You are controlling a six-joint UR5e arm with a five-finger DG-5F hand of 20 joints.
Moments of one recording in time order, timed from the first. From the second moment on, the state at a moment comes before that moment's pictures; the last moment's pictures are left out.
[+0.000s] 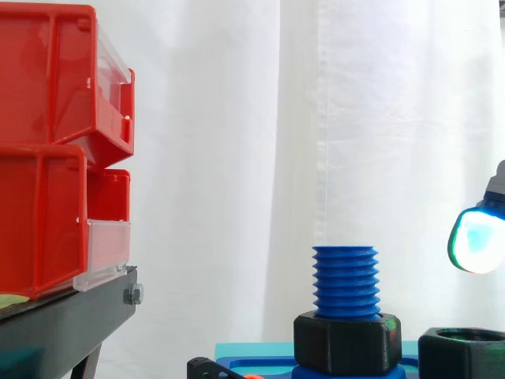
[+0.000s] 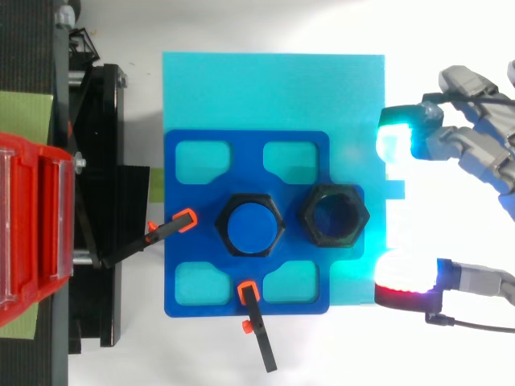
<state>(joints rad) 0.54 -1.95 -1.69 -2.40 -0.37 -1.51</state>
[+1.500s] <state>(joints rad) 0.51 -2.02 -1.69 -2.34 -0.49 -1.61</state>
